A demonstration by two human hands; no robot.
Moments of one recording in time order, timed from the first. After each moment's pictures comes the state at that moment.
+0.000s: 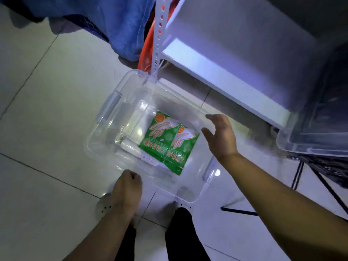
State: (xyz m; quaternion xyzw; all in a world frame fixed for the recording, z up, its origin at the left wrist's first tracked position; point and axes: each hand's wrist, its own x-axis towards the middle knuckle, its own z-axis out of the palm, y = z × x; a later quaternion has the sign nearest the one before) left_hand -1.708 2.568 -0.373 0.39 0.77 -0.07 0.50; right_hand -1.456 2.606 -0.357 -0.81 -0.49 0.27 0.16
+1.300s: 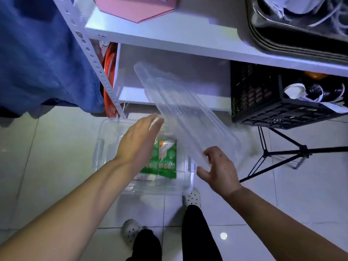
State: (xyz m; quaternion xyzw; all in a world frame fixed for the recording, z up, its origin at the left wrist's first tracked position) left_hand -1.613 2.669 -0.180 0.94 0.27 0.04 0.22; right_hand -1.481 2.462 -0.172 -0.88 -0.40 0.19 0.18
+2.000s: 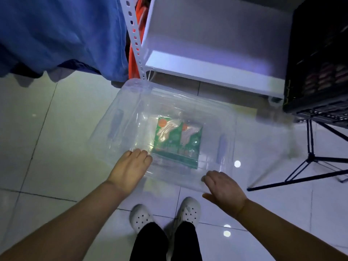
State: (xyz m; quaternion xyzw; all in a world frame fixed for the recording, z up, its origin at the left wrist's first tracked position) left_hand -1.748 2.642 -0.315 0.97 0.16 -0.16 0.05; right_hand -1.540 2.432 -0.328 -0.69 -0.70 0.18 0.00
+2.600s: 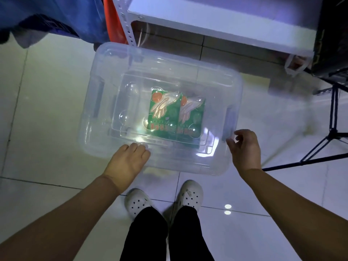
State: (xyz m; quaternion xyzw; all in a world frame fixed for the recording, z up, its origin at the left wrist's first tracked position) left_hand -1.762 2.594 -0.424 0.99 0.10 -0.08 0.03; right_hand -1.496 2.421 -0.433 -0.92 -0.21 0.23 0.22
